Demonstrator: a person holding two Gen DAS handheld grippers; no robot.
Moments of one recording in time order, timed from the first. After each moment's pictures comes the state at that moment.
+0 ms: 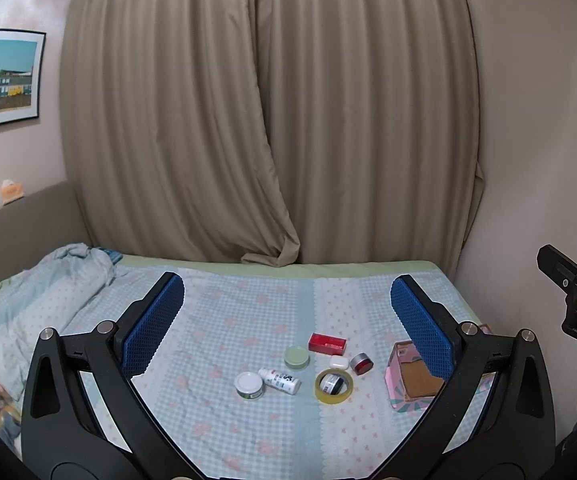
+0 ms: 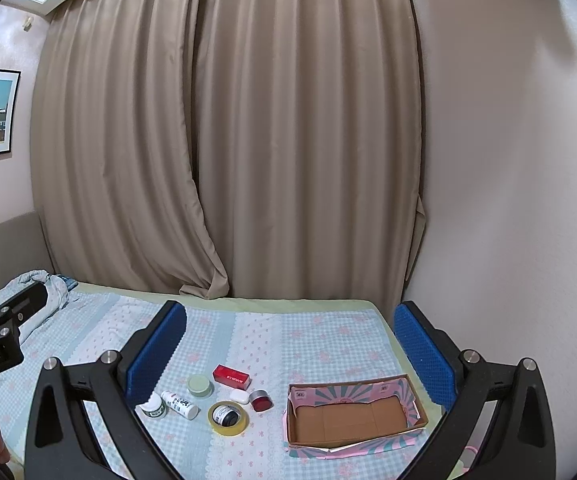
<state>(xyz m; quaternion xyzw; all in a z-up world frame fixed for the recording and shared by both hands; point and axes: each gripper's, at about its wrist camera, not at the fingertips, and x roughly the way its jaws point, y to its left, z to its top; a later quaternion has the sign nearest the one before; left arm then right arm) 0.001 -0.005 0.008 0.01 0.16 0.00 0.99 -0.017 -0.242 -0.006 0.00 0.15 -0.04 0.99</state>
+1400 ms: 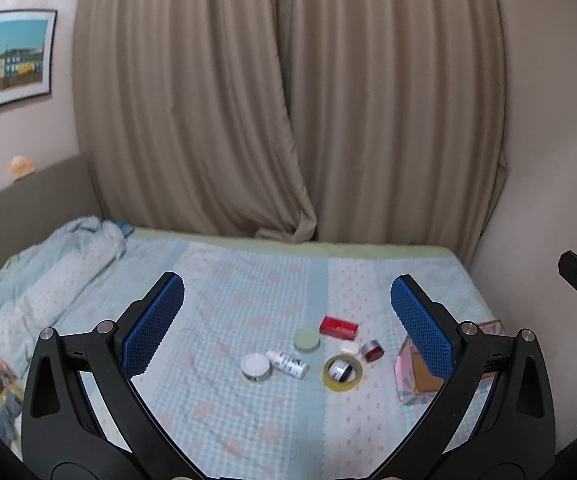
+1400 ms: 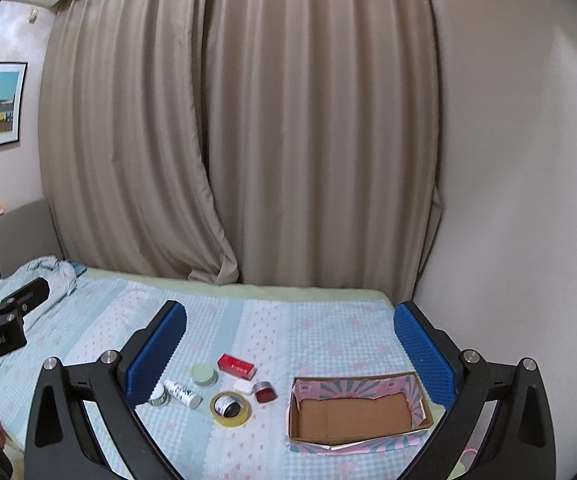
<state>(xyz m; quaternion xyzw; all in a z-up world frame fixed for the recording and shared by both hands) 0.027 0.005 -0.012 -0.01 0.22 0.03 0.98 0.011 -0.256 -0.028 -0.01 0.18 -0.01 0.98</state>
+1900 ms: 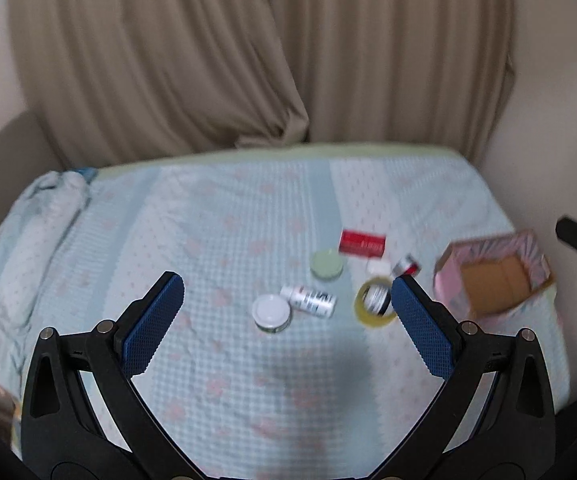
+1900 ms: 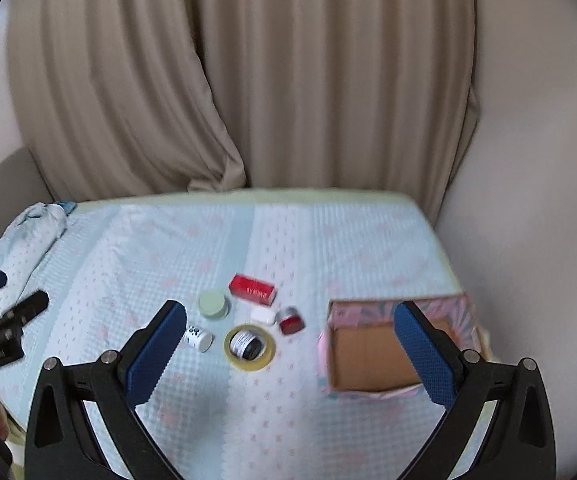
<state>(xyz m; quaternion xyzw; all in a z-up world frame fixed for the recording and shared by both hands) 0.155 0.077 -0.151 0.04 0.38 -0.04 0.92 0.125 -0.201 -0.140 0.02 0.36 -0.01 0.93</state>
